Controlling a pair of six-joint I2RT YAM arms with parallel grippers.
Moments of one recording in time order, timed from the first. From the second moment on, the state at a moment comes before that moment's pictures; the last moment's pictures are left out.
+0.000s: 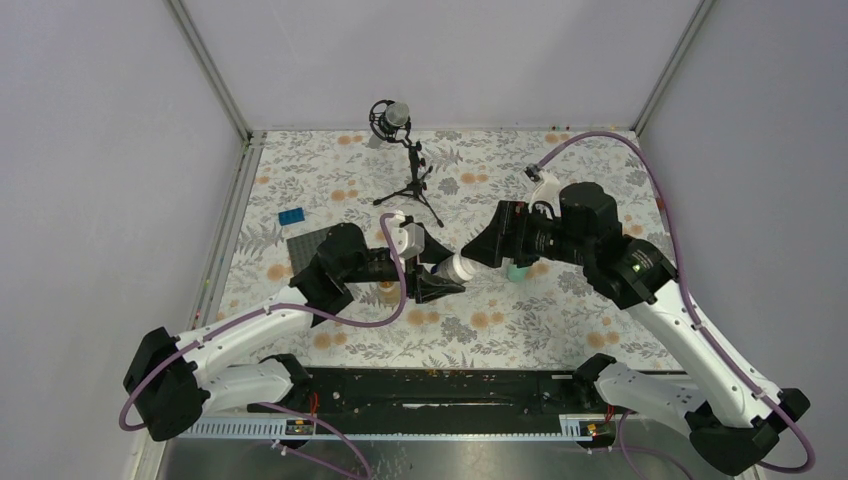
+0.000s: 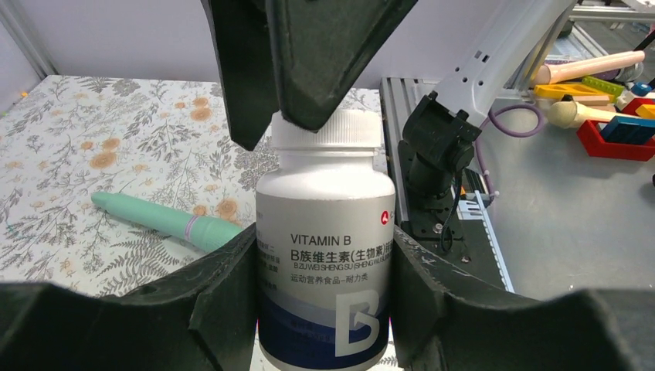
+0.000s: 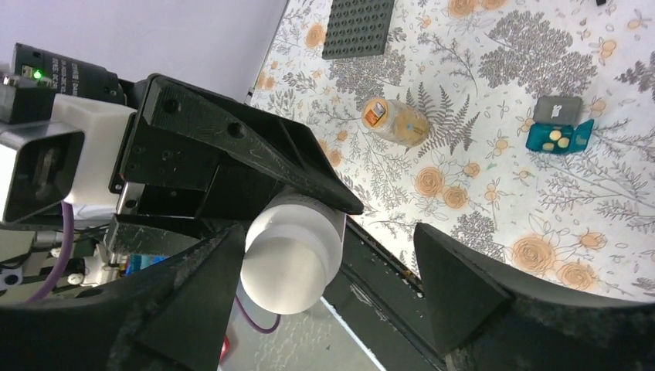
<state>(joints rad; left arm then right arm) -0.83 1.09 0.71 0.42 0.73 -0.05 0.64 0.98 1.18 -0.65 -0.35 0.67</state>
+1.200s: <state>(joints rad) -0.82 1.04 0.70 0.45 0.83 -0.13 0.64 1.05 1.18 -0.60 -0.30 0.63</state>
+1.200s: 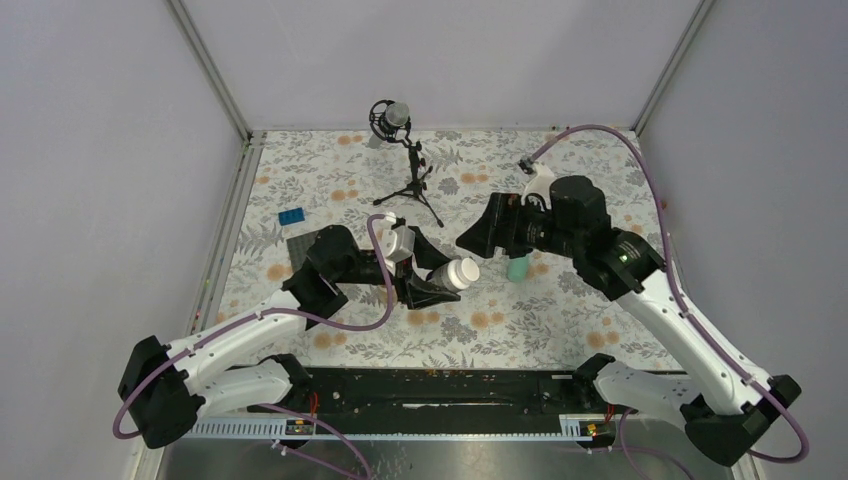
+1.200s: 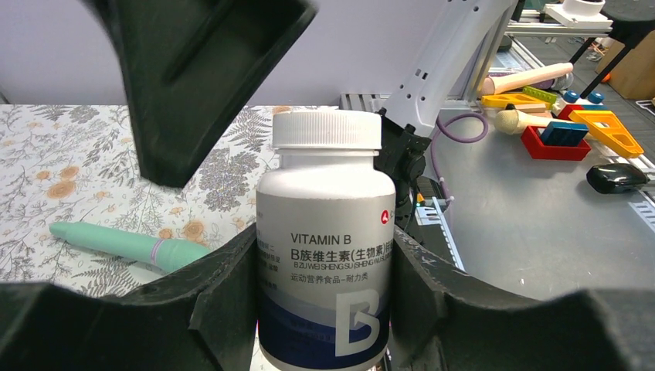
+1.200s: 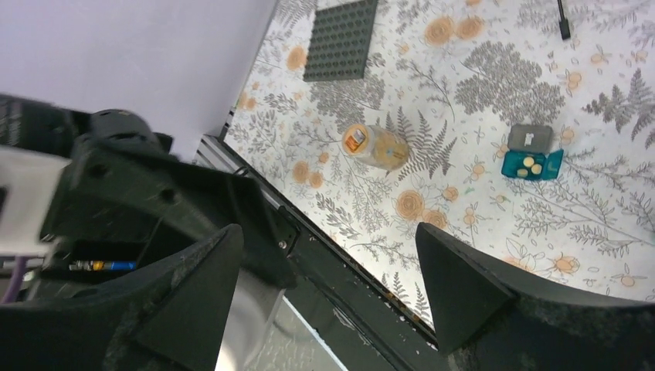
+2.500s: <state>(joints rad) -0.82 1.03 0.74 0.34 0.78 -0.12 0.62 1.07 1.27 -0.74 -0.18 0.43</state>
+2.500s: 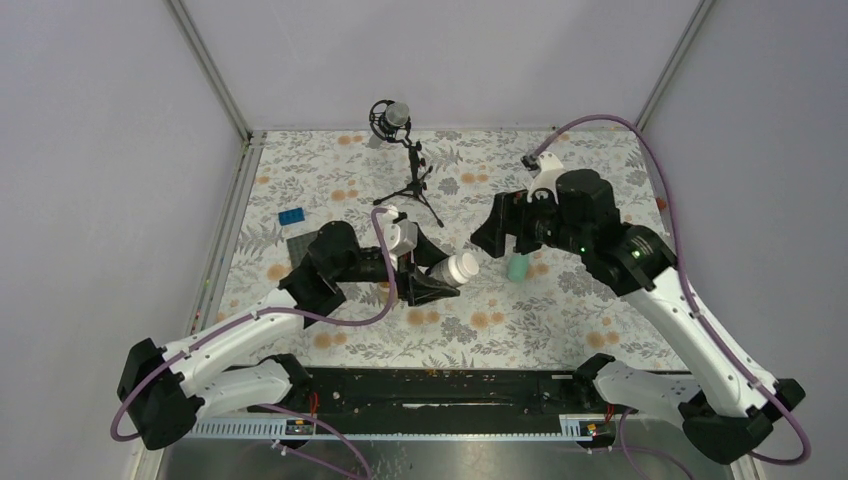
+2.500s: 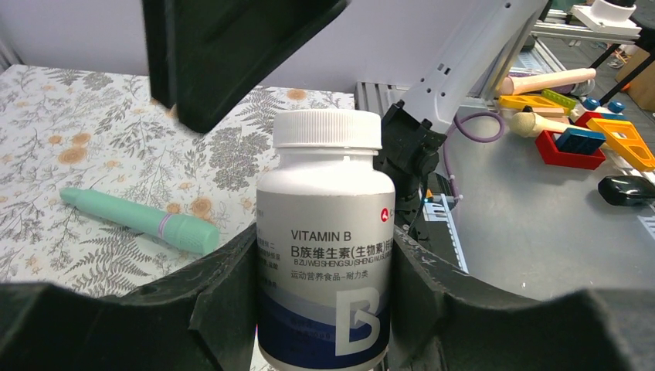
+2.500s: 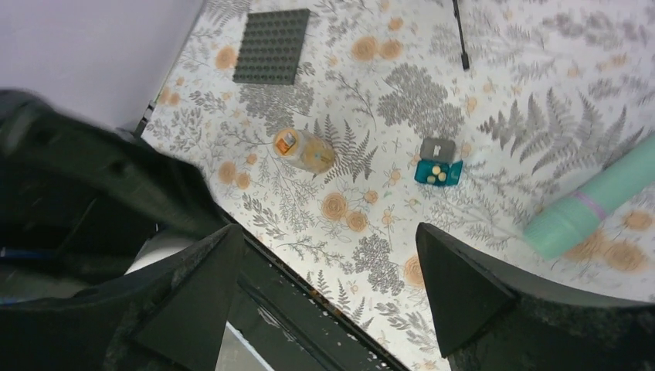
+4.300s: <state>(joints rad) -0.81 1.07 0.75 0.32 0.64 -0.12 0.61 1.13 1.24 -0.54 -0.38 0.76</state>
